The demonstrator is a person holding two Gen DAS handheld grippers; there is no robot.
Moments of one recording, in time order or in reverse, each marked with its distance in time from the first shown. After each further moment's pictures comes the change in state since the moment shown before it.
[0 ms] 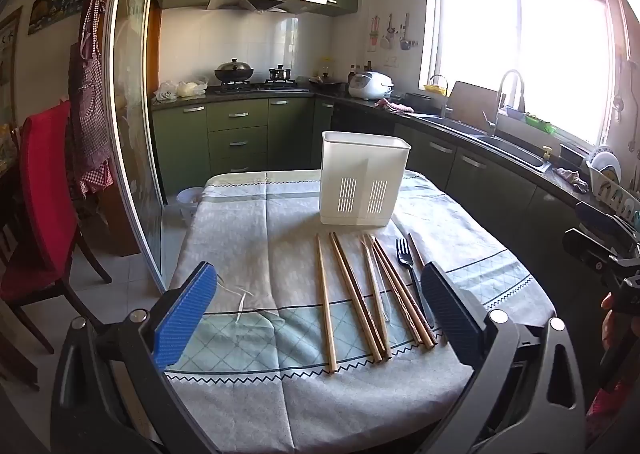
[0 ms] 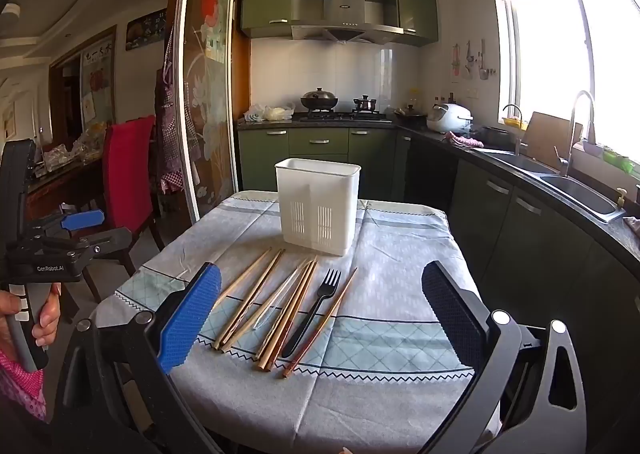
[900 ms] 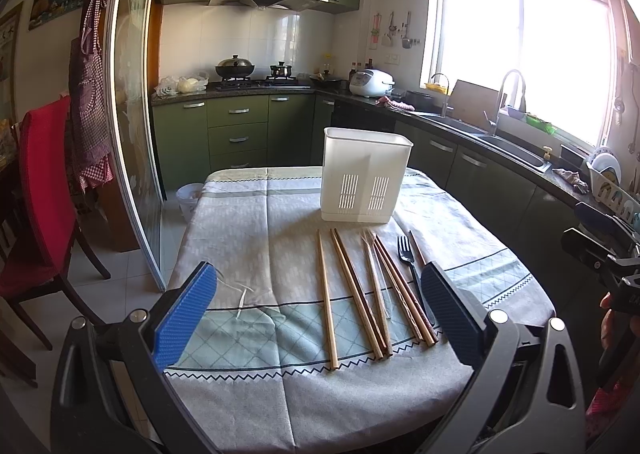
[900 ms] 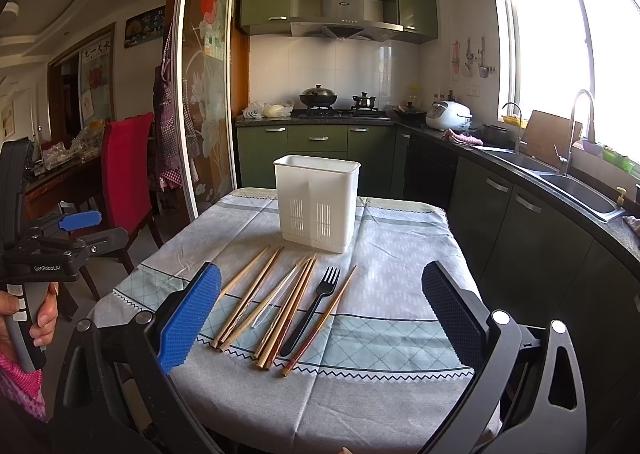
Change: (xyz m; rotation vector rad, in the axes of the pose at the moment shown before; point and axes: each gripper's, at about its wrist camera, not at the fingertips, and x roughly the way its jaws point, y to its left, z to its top) left arm 0.006 0.000 -0.011 -0.003 0.004 -0.001; right arm 0.004 0.003 -0.002 -0.001 0.010 0.001
